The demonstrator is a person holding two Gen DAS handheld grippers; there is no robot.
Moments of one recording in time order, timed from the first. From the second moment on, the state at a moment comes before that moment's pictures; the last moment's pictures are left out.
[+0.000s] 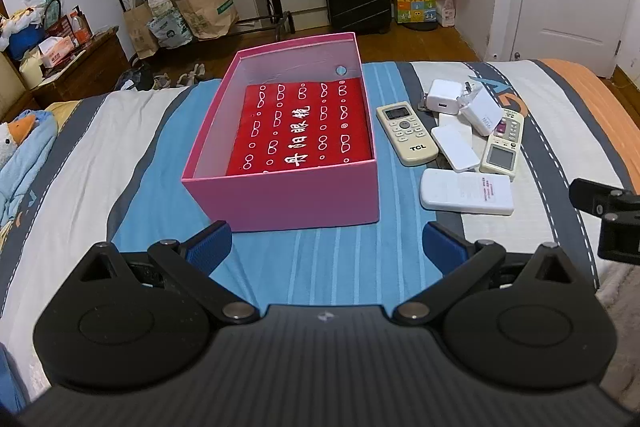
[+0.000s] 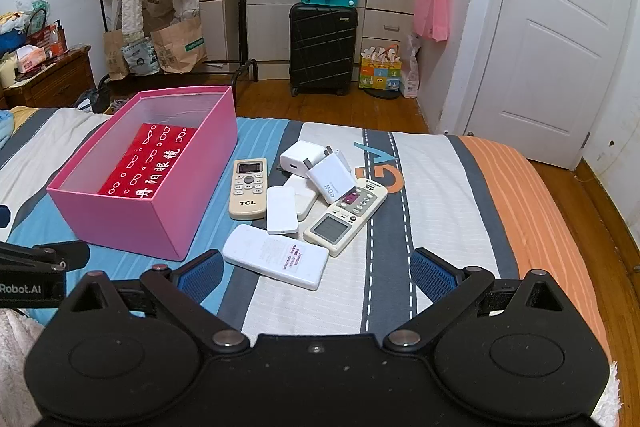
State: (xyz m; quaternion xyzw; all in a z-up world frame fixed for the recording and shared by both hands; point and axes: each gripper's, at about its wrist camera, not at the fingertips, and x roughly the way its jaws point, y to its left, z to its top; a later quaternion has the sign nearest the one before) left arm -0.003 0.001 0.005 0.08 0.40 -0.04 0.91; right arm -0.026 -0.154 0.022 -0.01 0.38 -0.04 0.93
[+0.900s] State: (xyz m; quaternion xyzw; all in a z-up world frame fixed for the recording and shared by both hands) left arm -0.001 0.012 -0.002 0.06 0.41 -0.01 0.91; right arm -0.032 -0.150 0.024 -0.02 0.37 -0.05 0.93
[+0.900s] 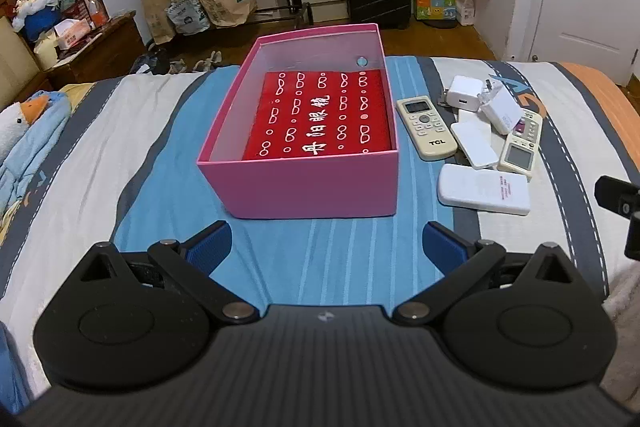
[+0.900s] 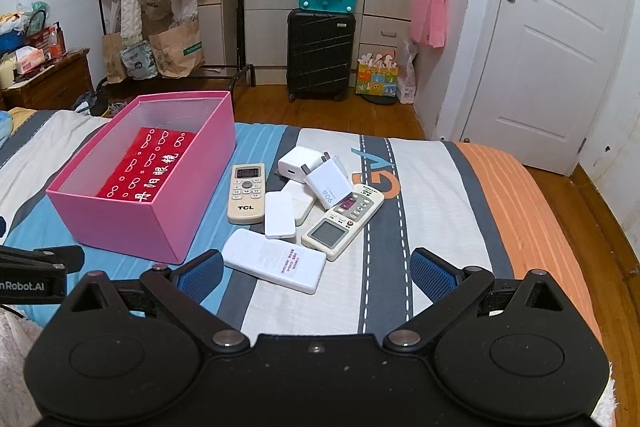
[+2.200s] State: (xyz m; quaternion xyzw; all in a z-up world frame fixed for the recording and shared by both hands) left arm -0.007 0.023 0.002 0.04 0.40 -0.02 0.92; right arm -0.030 -0.148 0.021 -0.02 0.37 -0.05 0.93
